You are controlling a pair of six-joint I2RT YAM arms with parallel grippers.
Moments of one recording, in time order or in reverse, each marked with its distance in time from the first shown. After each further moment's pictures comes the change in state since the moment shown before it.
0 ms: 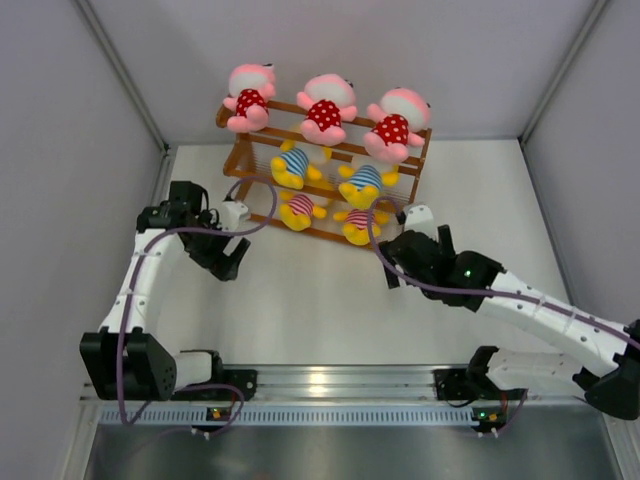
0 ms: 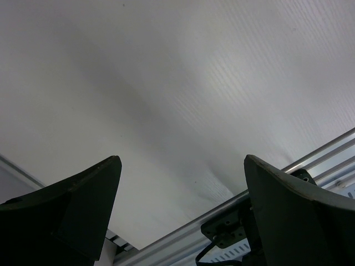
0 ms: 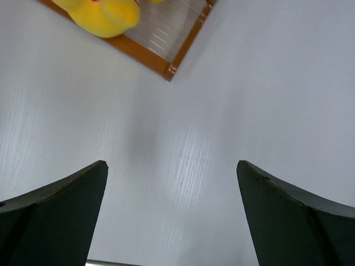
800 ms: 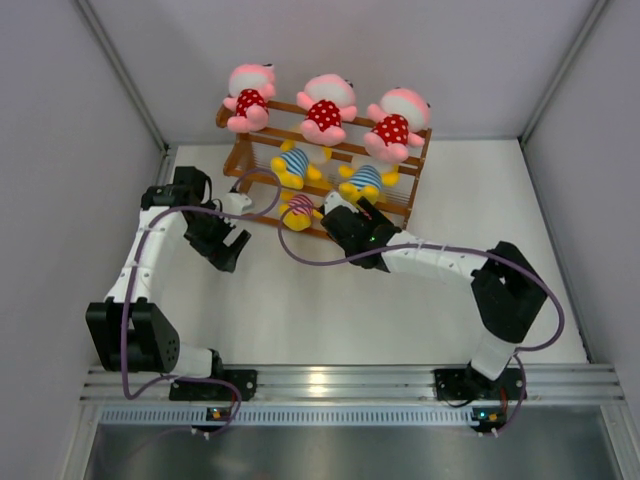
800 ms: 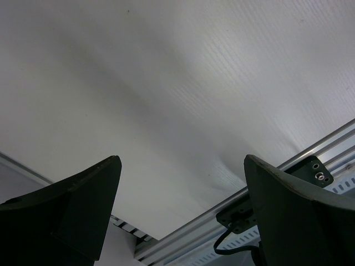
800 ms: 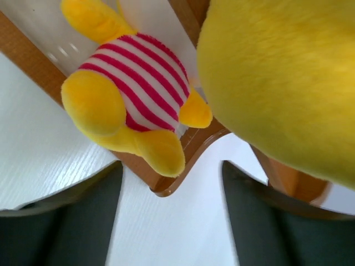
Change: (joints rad) left arm 0.000 0.118 0.099 -0.067 -0.018 0.074; right arm -0.078 0.647 0.199 0.427 0.103 -0.570
